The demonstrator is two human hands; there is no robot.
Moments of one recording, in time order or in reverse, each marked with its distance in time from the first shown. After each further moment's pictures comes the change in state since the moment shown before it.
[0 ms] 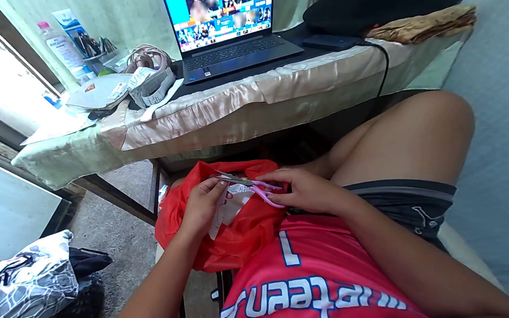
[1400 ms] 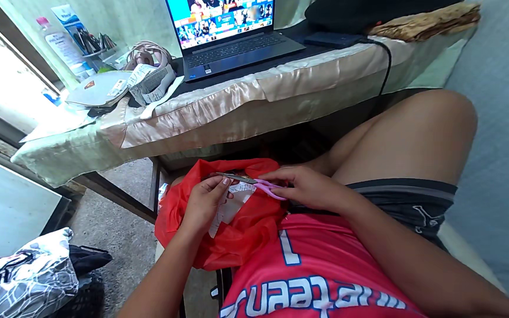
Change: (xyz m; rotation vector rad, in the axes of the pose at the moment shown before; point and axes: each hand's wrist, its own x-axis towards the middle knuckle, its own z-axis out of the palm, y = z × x) left_hand -0.001 0.000 0.000 0.067 -0.031 0.027; right_hand 0.000 0.007 -0.002 -0.015 0.018 -0.006
